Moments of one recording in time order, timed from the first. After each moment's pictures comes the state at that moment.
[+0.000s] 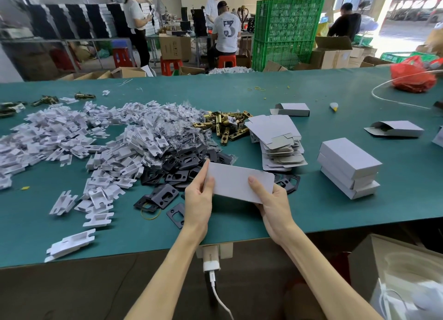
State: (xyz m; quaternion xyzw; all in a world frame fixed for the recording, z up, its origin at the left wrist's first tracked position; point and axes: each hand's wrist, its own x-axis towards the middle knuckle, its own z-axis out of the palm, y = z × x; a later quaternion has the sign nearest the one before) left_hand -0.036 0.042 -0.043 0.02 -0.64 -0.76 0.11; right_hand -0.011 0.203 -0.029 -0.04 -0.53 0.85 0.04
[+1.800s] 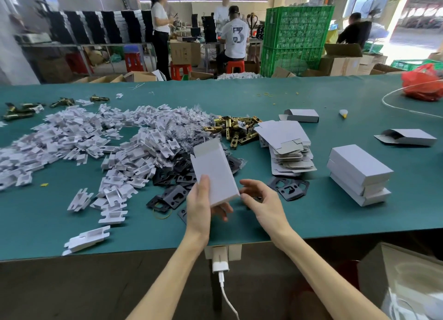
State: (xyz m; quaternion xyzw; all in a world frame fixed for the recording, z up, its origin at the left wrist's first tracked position) left_hand -0.010 0.028 -0.031 0.01 -0.58 -0.81 0.10; right_hand -0.014 0.188 -0.034 0.05 -0.78 0.63 0.07
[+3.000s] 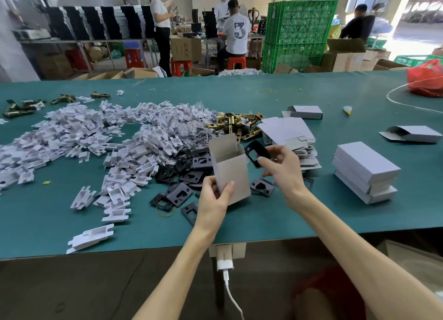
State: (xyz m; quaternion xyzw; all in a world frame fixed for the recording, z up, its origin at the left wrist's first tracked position) left_hand -0.019 0.031 -0.041 -0.01 -0.68 -0.73 0.08; right_hand -0.059 0.207 0.023 -0.01 -0.73 0.67 0.13
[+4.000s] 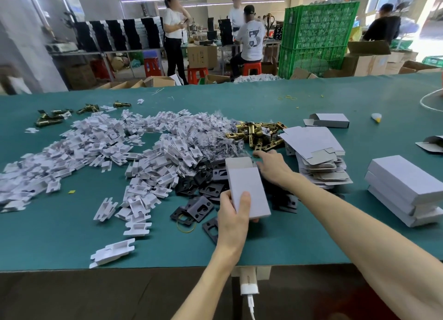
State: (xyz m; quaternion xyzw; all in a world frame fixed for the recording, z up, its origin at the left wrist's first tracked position) left_hand -0.023 0.030 -0.037 0.05 -0.69 -0.72 0.11; right_hand -0.179 0.161 0.007 0.07 -0.98 0.20 0.00
